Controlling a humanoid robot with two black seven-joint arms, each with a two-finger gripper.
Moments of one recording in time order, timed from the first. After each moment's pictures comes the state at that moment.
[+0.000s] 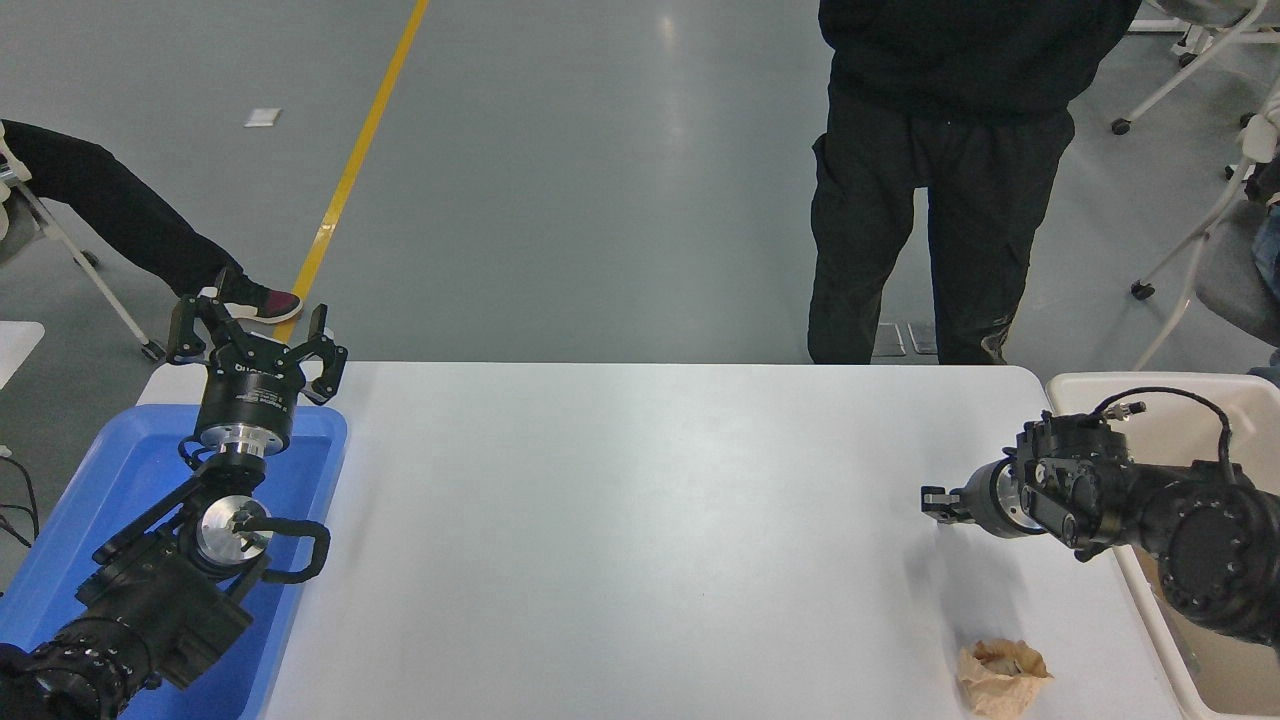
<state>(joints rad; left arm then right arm) -0.62 0.21 -0.90 -0.40 -0.07 -0.54 -0.56 0.99 -0.16 -1.13 0.32 -0.27 0.36 0.18</state>
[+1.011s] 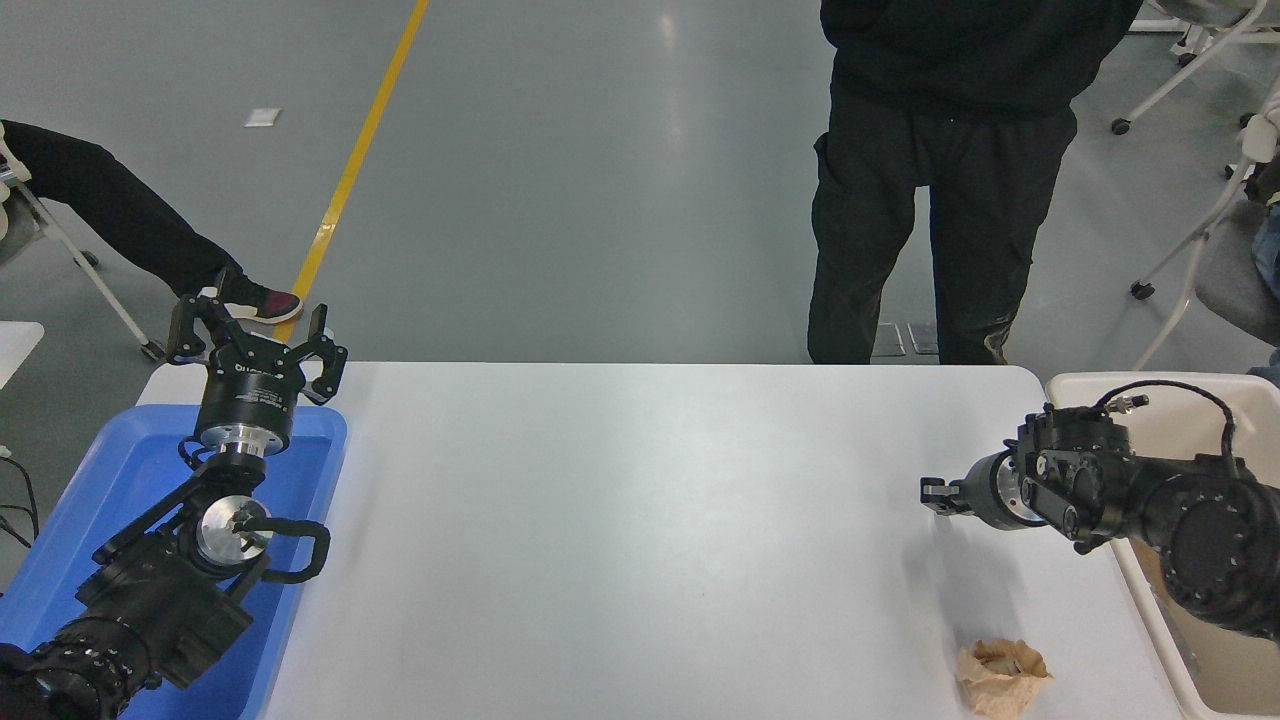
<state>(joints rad) -0.62 0.21 -0.90 -0.40 -0.07 -0.54 -0.56 1.00 -0.16 -1.13 0.33 -0.26 0.36 0.18</state>
